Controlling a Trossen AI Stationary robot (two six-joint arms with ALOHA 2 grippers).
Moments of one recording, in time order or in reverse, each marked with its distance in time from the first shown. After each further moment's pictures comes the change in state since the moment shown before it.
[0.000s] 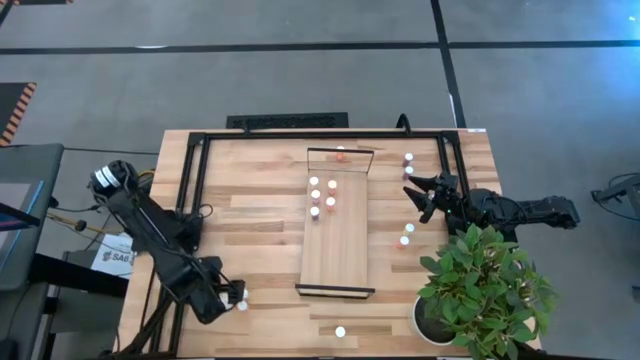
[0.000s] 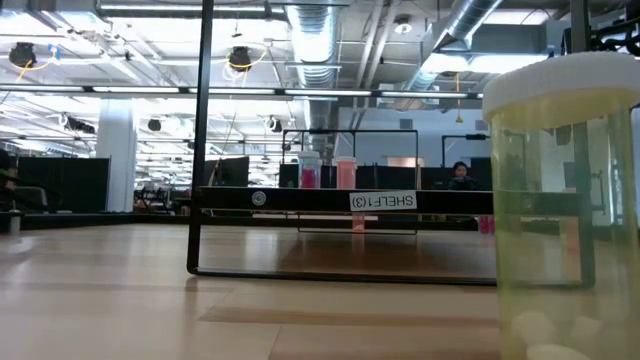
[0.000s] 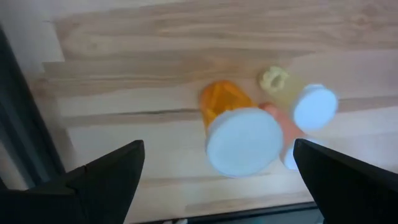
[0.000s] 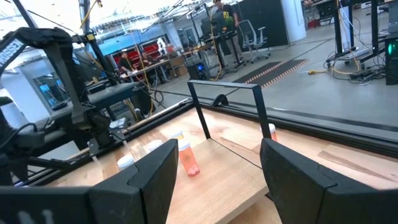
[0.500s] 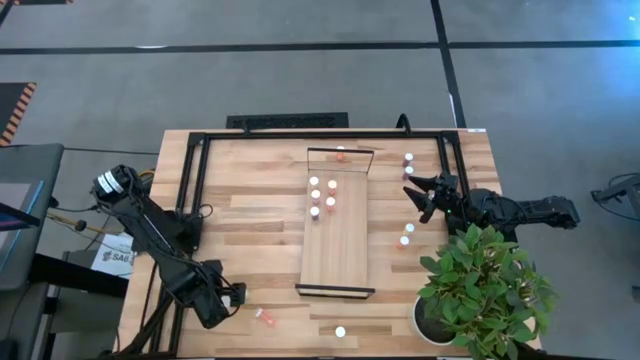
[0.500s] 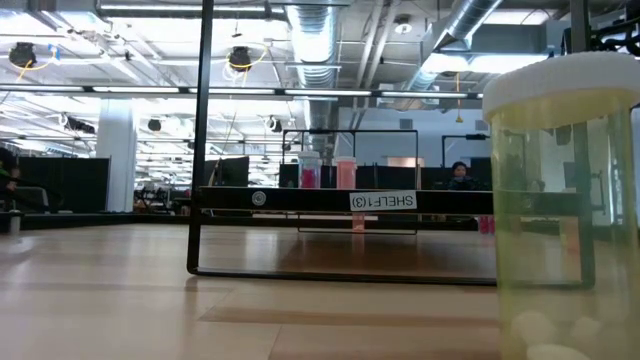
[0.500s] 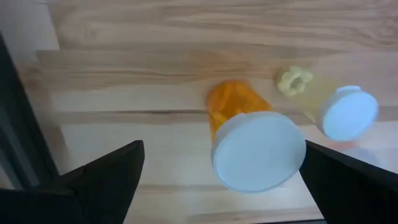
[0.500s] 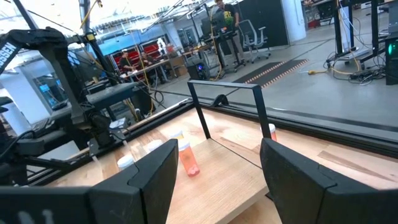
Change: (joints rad) left arm -0.008 0.065 0.000 0.024 0.023 -0.047; right arm 0.000 0.000 0.000 0.000 0.000 0.000
